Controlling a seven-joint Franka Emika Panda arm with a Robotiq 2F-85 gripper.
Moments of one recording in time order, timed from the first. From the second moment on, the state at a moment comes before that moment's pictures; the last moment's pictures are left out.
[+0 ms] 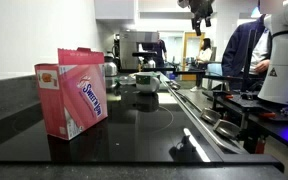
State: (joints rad) arm -0.11 -0.53 -0.41 -2.48 -0.06 1.71 -0.49
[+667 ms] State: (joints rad) arm -0.11 -0.52 -0.39 -2.47 0.00 1.74 -0.42
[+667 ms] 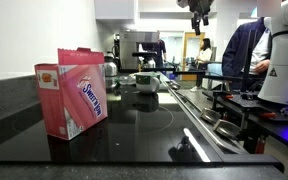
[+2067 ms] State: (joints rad) arm -0.14 0.27 -0.20 -2.03 0.31 2.03 0.47
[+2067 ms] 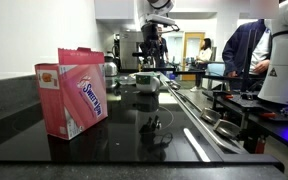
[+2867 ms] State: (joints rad) arm -0.15 0.49 -0.19 -1.85 0.35 1.95 0.47
